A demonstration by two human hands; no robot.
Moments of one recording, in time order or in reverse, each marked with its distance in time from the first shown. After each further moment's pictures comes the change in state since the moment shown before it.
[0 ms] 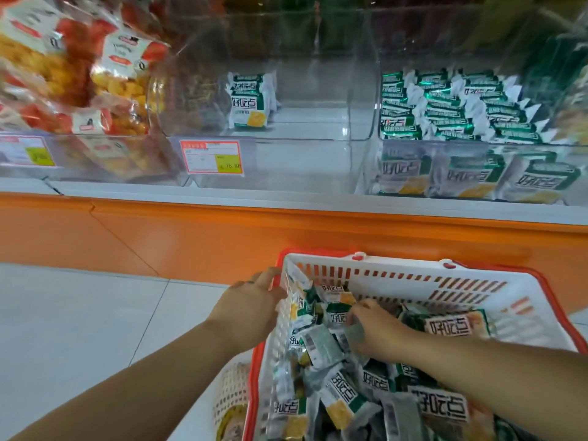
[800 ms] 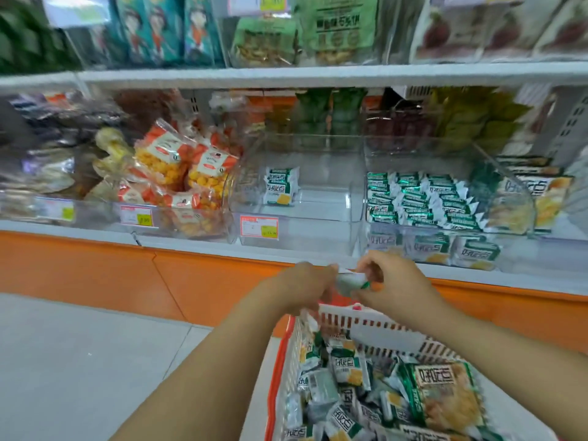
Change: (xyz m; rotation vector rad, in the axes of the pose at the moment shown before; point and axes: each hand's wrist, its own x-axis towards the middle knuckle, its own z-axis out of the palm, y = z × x) left_hand -0.062 0.049 -0.162 -0.976 -0.005 -0.200; right_hand -0.144 -0.094 -0.127 0.123 0.732 -0.378
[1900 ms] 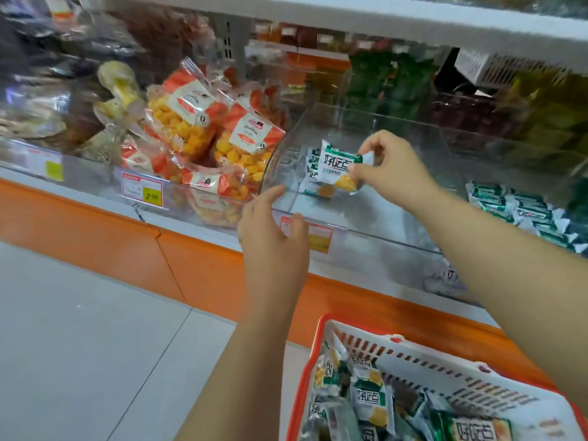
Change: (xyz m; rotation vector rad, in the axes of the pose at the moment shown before) left_hand 0.057 -0.057 -0.070 -0.471 1.020 0.258; right_hand 0.231 -0.049 0.015 0.169 0.181 -0.046
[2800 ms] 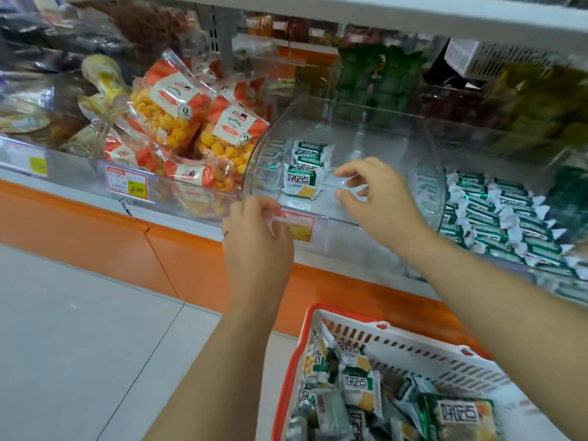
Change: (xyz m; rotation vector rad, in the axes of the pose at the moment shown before) left_hand -0.002 -0.011 0.006 0.231 0.071 0.065; right_hand -0.057 0.013 0.005 -0.126 -0.010 -0.212
